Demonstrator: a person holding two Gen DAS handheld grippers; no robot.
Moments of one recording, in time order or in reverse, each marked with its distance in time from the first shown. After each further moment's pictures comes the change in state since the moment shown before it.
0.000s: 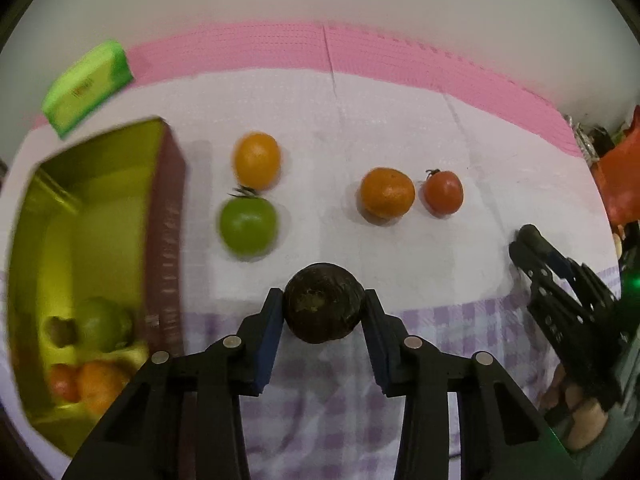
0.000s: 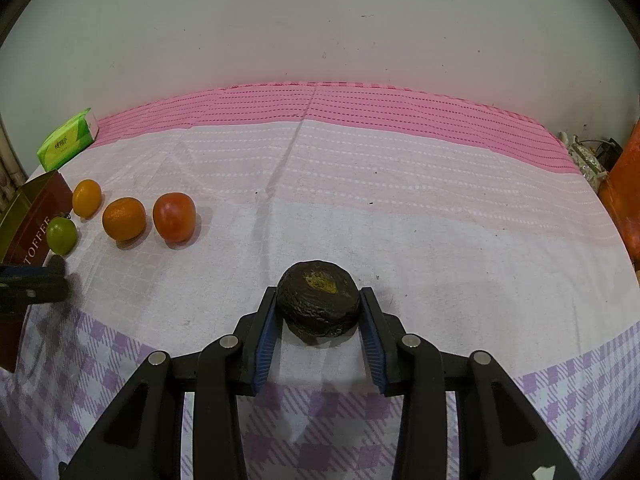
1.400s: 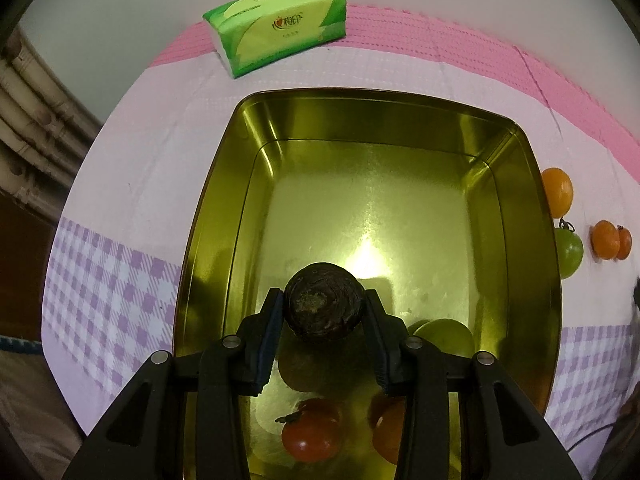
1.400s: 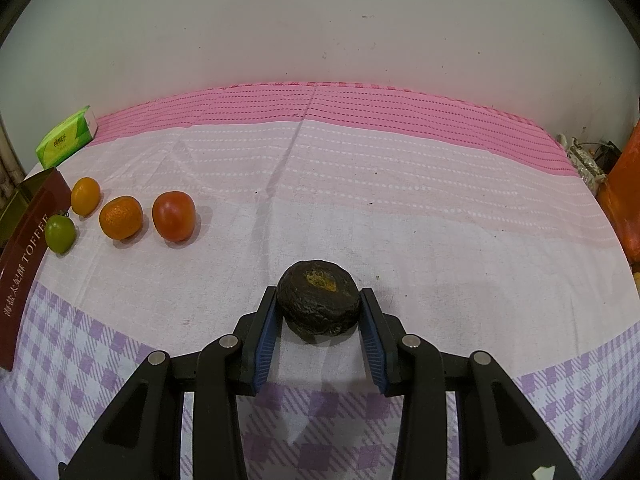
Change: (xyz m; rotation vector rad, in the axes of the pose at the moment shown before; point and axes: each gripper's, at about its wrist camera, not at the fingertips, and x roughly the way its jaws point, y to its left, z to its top) left arm 0.001 0.178 -0.005 -0.178 0.075 0.273; right arm 0.002 0.001 0.000 -0.007 0.000 -0.008
